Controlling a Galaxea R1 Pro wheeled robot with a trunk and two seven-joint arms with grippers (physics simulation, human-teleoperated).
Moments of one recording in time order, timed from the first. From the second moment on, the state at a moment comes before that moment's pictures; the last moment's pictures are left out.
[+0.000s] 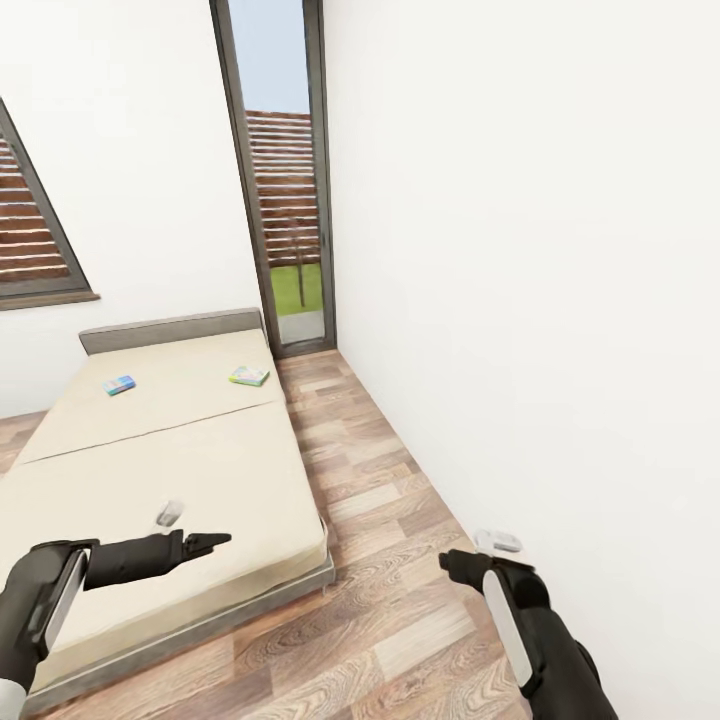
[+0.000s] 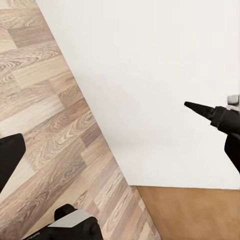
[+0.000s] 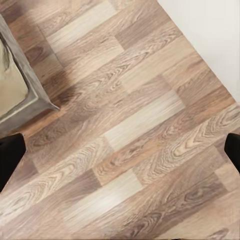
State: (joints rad) left arm -0.48 0.30 0.28 -1.02 0.00 0.96 -1.25; right arm -0.37 0.10 -0.05 -1.20 -0.17 0.75 -0.18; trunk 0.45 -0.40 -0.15
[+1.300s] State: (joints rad) left arm -0.48 0.31 0.30 -1.03 0.00 0.96 -1.25; right arm -0.37 0.13 0.12 -1.42 -0.30 0.78 -0.16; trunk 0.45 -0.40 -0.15
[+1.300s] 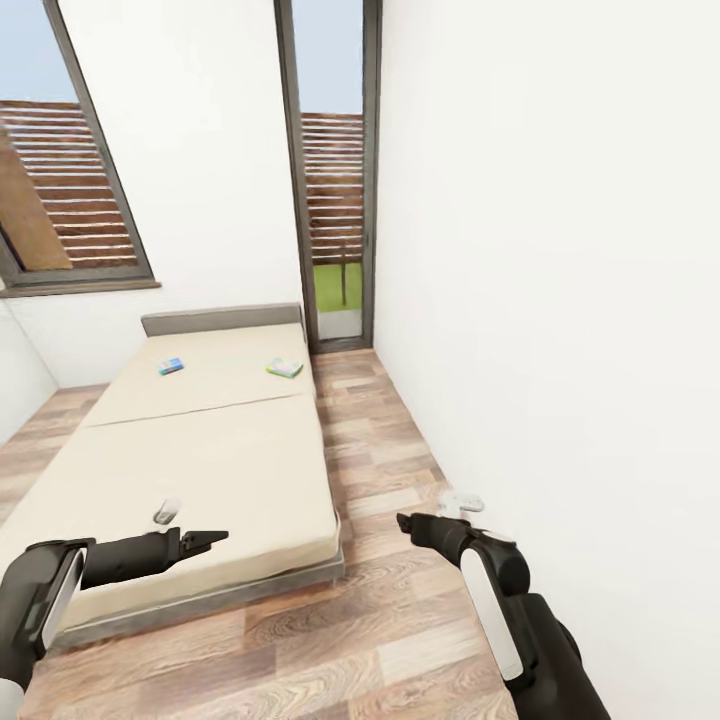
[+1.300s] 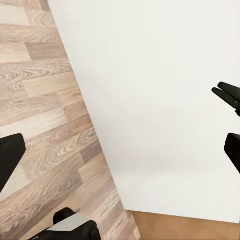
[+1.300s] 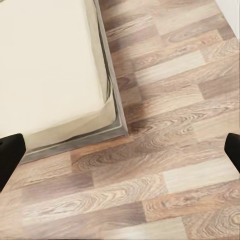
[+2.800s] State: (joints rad) left arm -0.48 0.30 0.30 -1.02 0.00 0.97 -1.25; right arm -0.37 0.13 0.12 -1.40 -0.29 0.79 -0.16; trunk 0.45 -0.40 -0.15
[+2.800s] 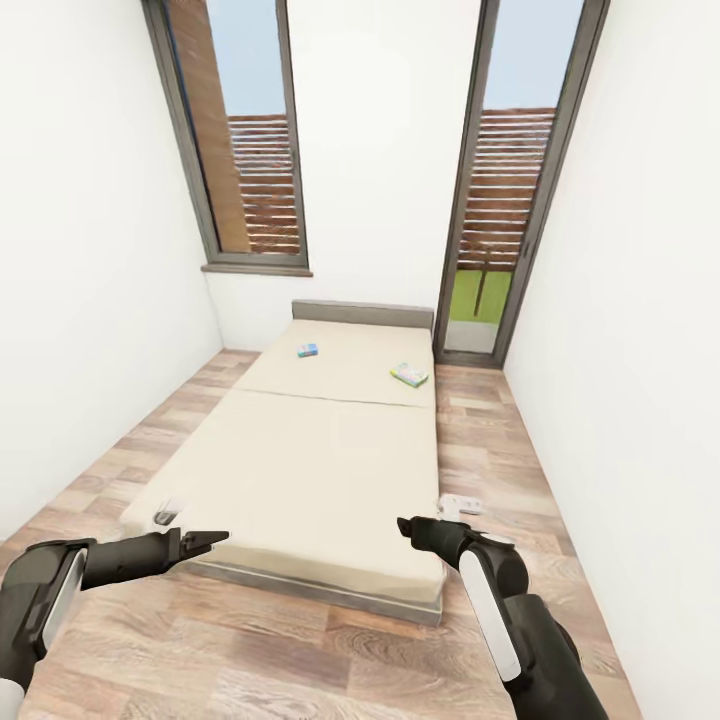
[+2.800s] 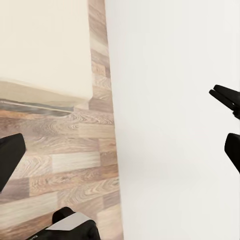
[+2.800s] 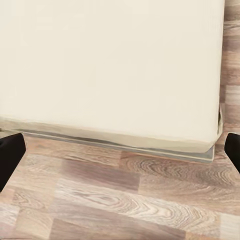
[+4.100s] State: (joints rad) left arm -0.48 0.30 0.30 -1.02 0.00 0.97 -1.24; right arm -0.37 0.13 0.12 -1.38 -0.29 0.79 -0.16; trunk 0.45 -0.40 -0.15
